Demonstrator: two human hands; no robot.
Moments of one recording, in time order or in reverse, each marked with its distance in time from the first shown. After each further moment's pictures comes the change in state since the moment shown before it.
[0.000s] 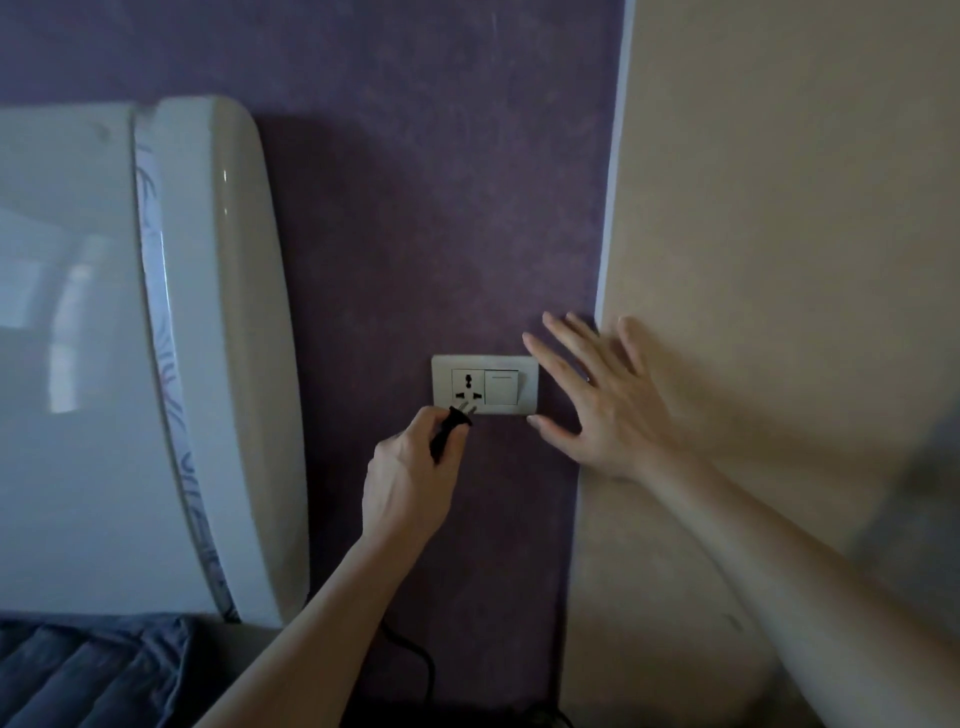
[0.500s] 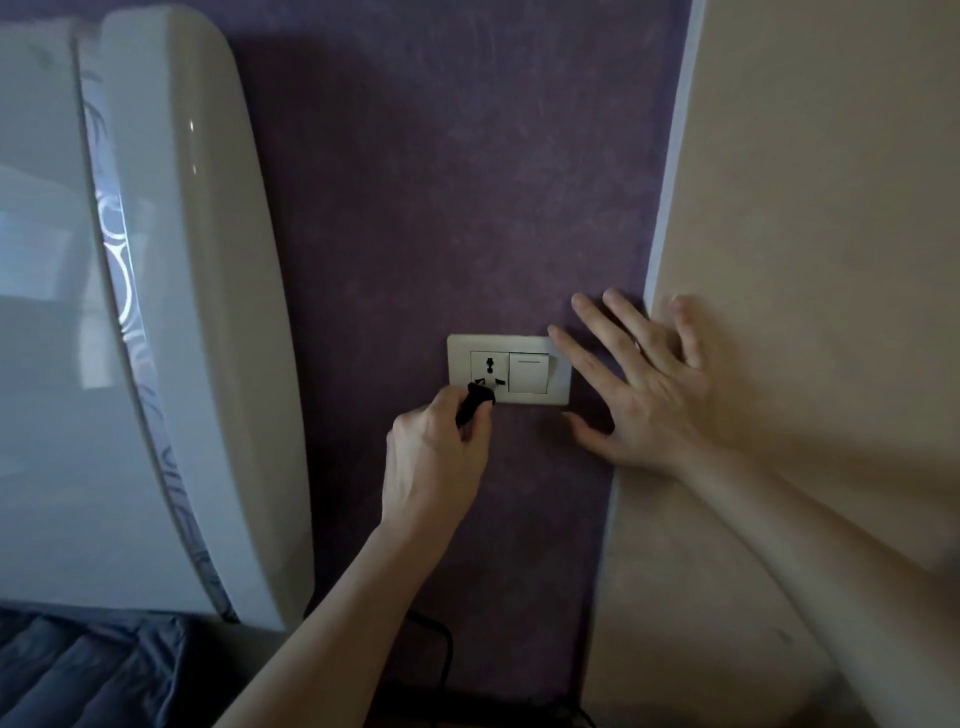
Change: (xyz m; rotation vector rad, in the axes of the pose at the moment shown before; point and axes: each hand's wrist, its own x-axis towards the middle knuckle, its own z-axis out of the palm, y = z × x) left_hand 0.022 -0.002 0.020 0.118 0.132 0.113; right_hand -0.002 0.009 0.039 -0.234 0.220 -0.083
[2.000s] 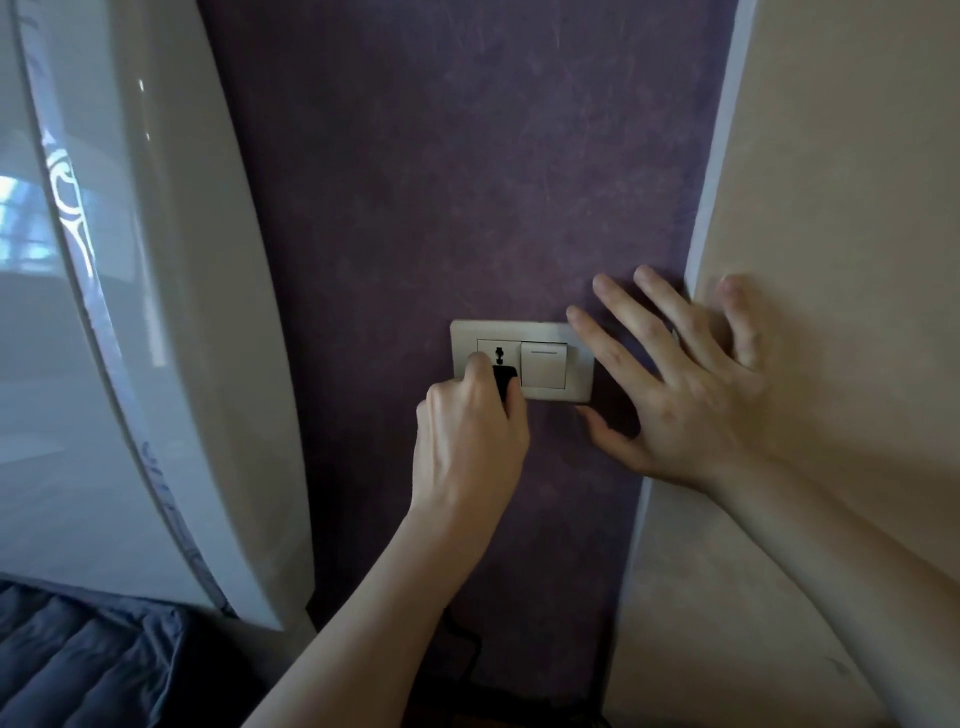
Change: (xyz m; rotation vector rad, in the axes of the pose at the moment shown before) left_hand 0.014 0.027 0.019 0.161 -0.060 -0.095; right_hand -0.002 -0.002 0.006 0.015 0.056 0.012
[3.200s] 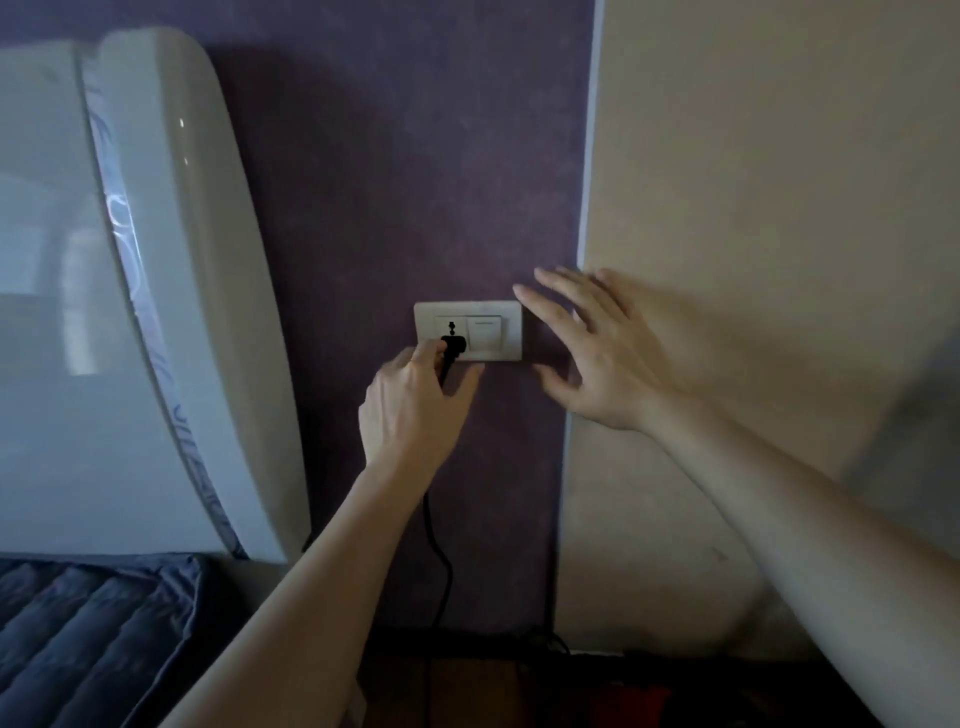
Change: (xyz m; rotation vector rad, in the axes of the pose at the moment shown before) left_hand -0.031 0.001 -0.042 0.047 -0.053 0.000; right_hand 0.012 0.010 -0.062 0.389 -0.288 0.064
